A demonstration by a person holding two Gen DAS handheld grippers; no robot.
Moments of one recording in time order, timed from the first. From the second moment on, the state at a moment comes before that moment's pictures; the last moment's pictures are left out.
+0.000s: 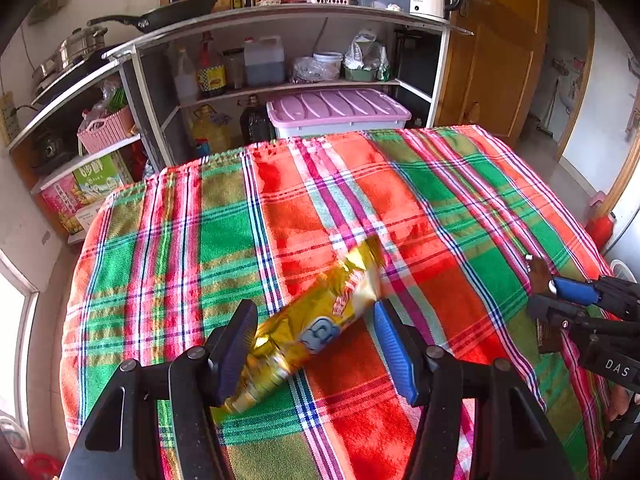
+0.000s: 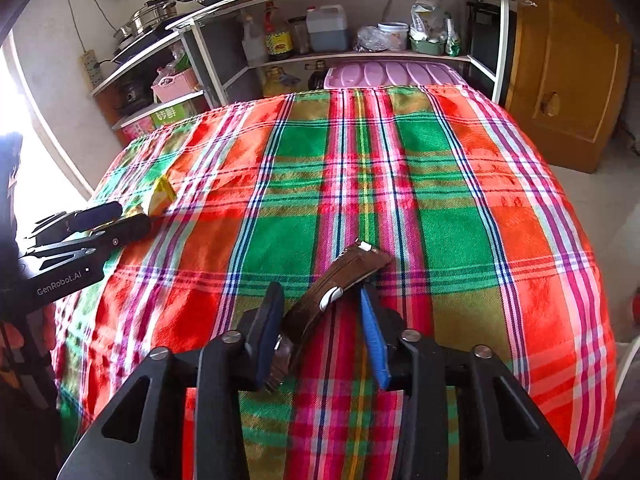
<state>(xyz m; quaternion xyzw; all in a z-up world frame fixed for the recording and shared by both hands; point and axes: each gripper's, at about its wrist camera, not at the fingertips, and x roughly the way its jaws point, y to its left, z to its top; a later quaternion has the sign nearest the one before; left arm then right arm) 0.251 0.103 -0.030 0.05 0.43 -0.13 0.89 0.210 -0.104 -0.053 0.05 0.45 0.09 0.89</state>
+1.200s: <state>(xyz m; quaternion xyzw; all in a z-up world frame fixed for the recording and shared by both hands) 0.172 0.021 0.024 0.03 0.38 -0.24 0.89 0.137 -0.155 0.004 0.09 0.37 0.08 0.92</state>
